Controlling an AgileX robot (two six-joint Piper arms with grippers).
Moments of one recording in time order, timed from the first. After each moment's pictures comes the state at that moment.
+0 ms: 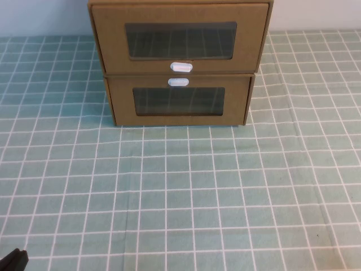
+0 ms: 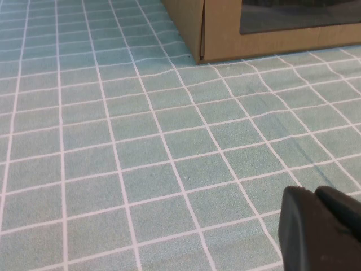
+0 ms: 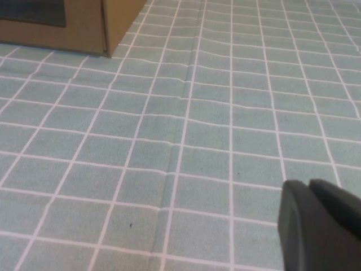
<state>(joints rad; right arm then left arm) 0.12 -0.01 0.02 0.08 0.36 -0.10 -0.24 -0.01 0.03 -0.15 0.37 0.16</state>
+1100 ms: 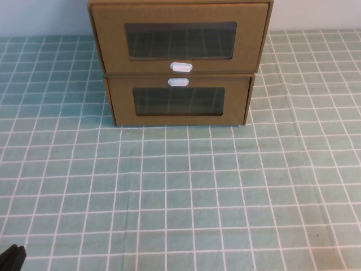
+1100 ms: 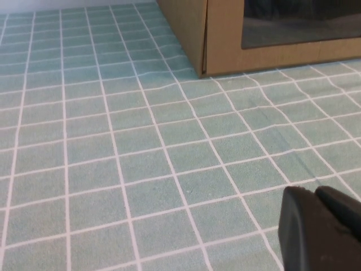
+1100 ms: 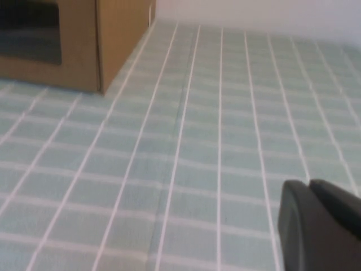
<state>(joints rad) 0.12 -0.01 0.02 0.05 0.27 -0.10 -0.24 -0.01 0.03 -0.15 0.34 0.16</state>
